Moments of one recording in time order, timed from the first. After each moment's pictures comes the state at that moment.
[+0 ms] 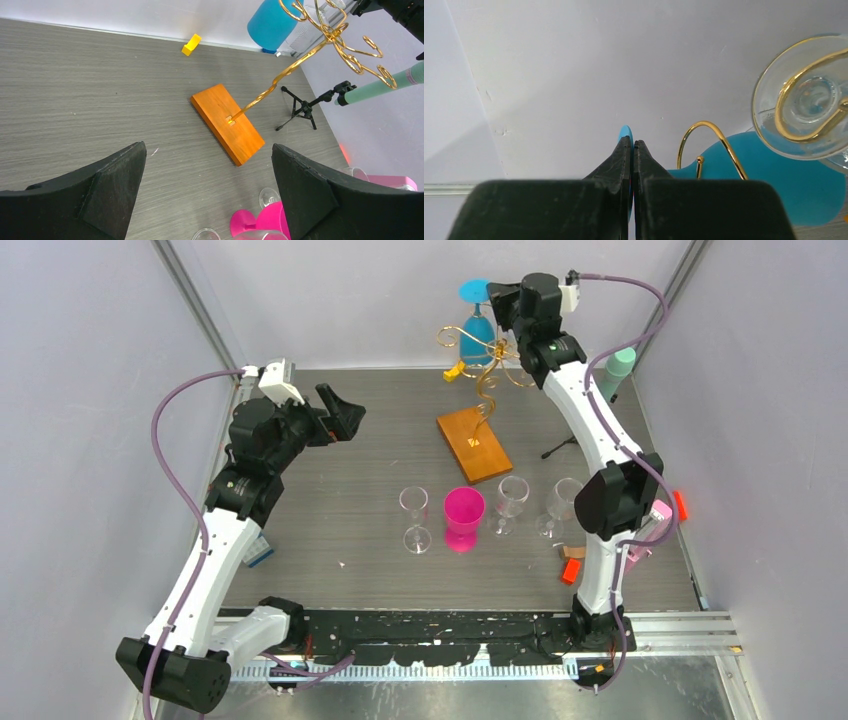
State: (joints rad) left arm -0.27 1.01 1.12 -0.25 0.15 -0.44; right arm 0.31 1.98 2.11 -0.21 0.26 1.27
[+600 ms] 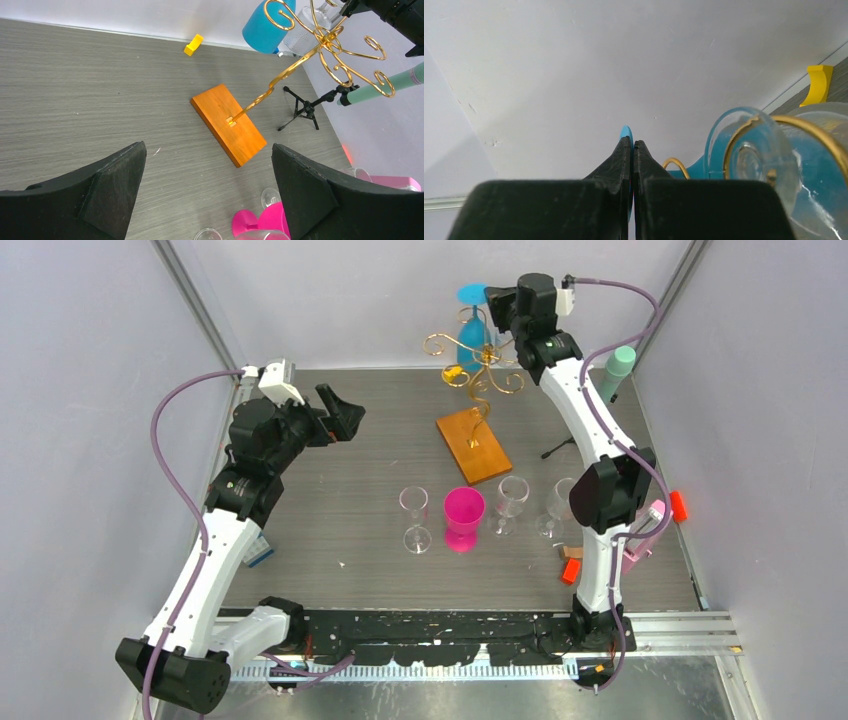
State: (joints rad) left arm -0.27 1.01 1.12 -0.25 0.14 -0.44; right arm 0.31 2.05 2.18 -0.27 0.25 1.33
